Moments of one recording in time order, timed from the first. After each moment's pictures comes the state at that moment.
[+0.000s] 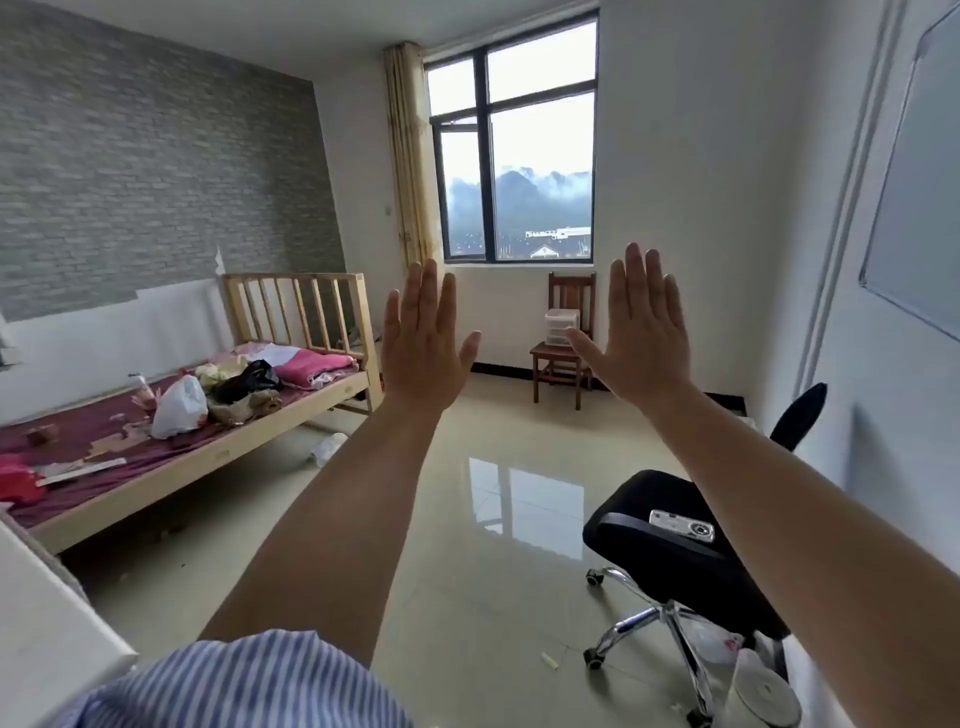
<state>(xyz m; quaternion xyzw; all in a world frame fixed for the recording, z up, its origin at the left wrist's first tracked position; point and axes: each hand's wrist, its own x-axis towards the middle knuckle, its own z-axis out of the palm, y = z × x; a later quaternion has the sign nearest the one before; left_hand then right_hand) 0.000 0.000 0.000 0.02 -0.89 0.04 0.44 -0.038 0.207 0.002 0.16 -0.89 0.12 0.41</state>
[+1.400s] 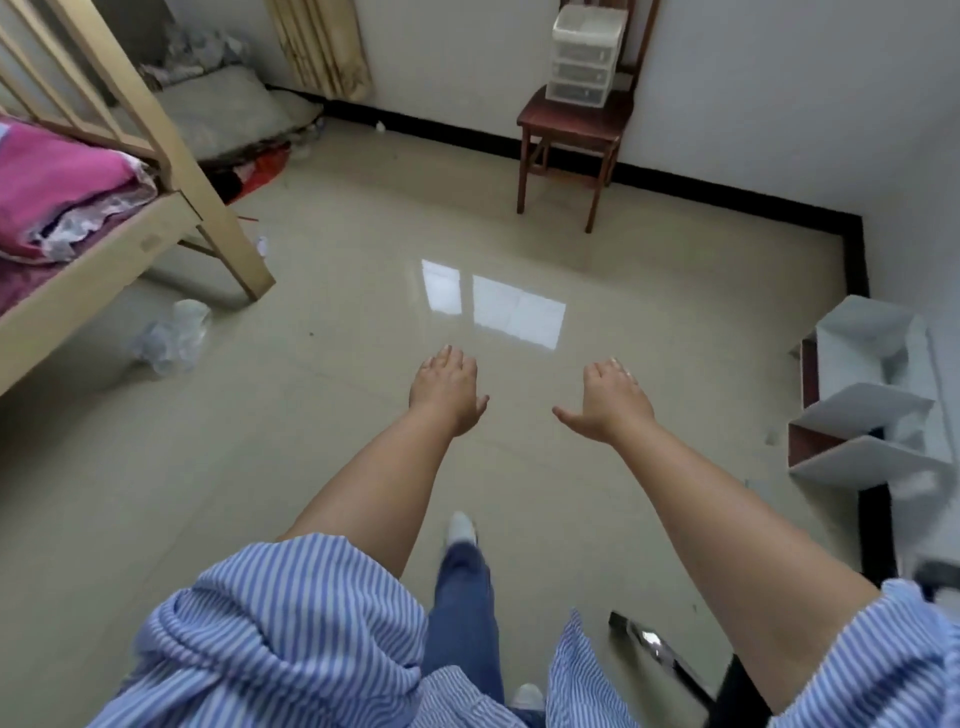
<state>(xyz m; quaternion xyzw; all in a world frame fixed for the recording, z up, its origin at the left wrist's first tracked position) -1.067 -0.196 -0.340 -0.01 -0.99 -0.01 -0.17 -1.081 -0.006 -0.348 0.05 -0.98 0.07 -0.19</state>
